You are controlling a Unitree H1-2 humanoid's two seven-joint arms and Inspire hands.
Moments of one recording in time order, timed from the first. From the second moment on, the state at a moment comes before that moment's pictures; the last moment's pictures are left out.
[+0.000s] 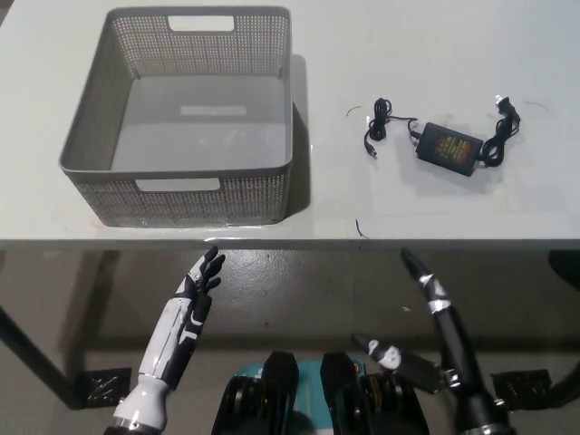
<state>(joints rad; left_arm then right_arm) -0.06 0.10 -0.10 0.07 0.14 -0.32 -0.02 -0.06 -0.05 0.18 0.10 -0.30 -0.39 -0.12</state>
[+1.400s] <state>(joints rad) 0.04 0.09 -0.10 0.07 0.14 -0.37 -0.02 -0.95 -0.39 0.27 0.68 -0.43 0.01 0.17</state>
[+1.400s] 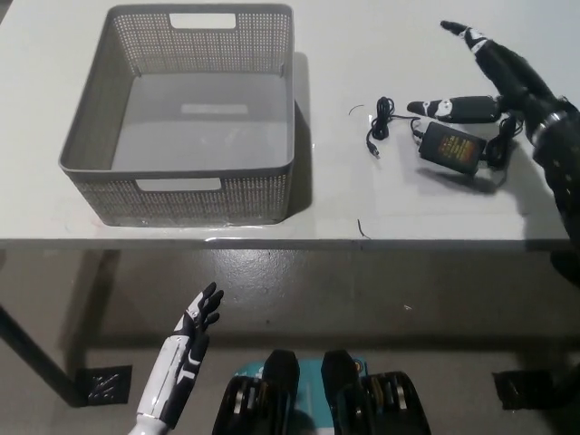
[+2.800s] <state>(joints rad) 0.03 0.09 -0.09 0.06 0.14 -0.38 -0.02 -1.10 -0.32 0.49 1.21 -0.51 -0.01 0.24</state>
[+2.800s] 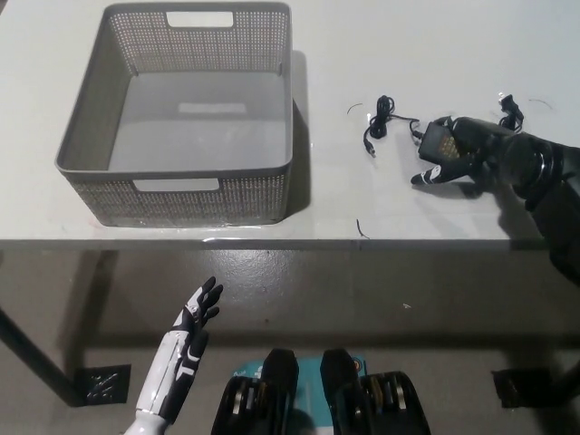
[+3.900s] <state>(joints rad) 0.00 0.09 -0.08 0.06 0.14 -0.38 -0.02 -1.11 -0.32 0.40 1.38 -0.47 -0.07 0.05</state>
